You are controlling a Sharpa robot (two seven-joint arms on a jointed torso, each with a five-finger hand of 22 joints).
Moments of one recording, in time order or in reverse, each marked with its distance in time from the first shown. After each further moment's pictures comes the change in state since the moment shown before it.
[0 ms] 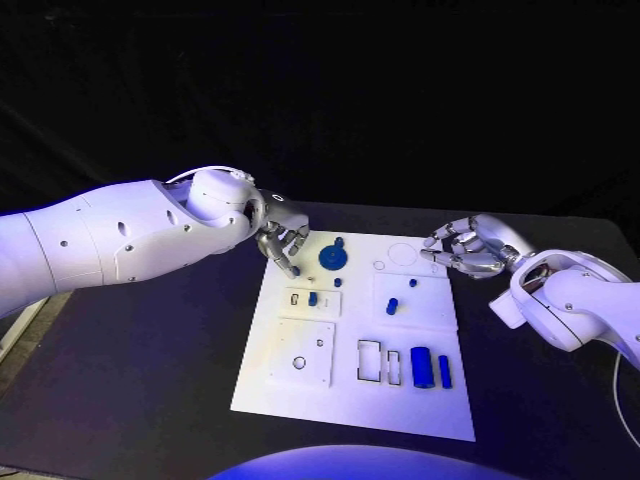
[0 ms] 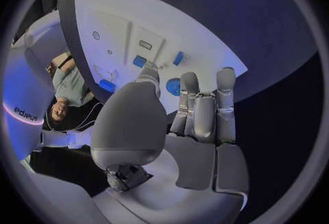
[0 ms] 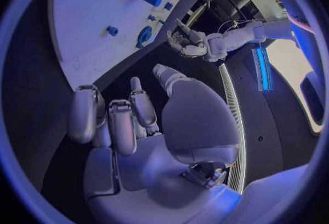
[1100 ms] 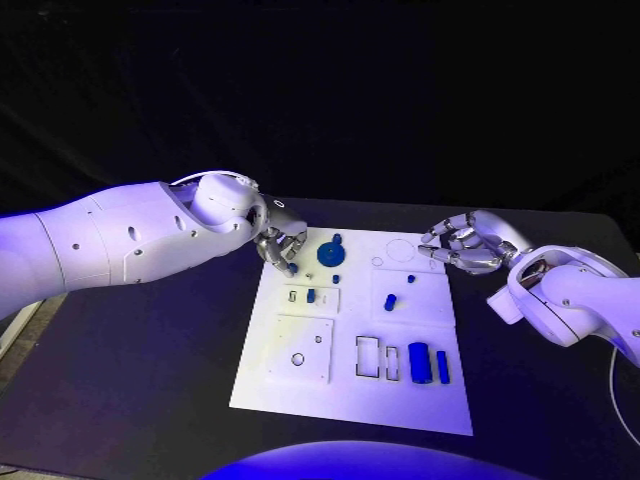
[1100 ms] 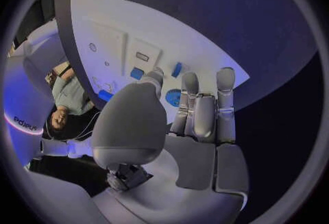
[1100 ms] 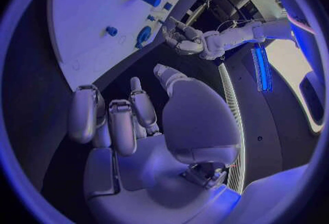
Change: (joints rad) left arm -0.003 0.033 -0.035 -0.042 -0.049 0.008 0.018; left_hand -0.004 0.006 0.177 -0.003 0.000 0.007 0.007 -0.111 -0.004 -0.010 0.004 0.000 0.005 -0.004 0.004 0.004 0.003 0.000 -0.005 0.005 0.000 0.005; right arm -0.001 -0.001 0.000 0.001 0.002 -0.002 0.008; right_hand -0.002 -0.002 -0.002 0.008 0.019 -0.004 -0.004 0.004 -0.001 0.000 0.000 0.000 0.000 0.000 0.000 0.000 0.000 0.000 0.000 0.000 0.000 0.000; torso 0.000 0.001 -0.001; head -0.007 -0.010
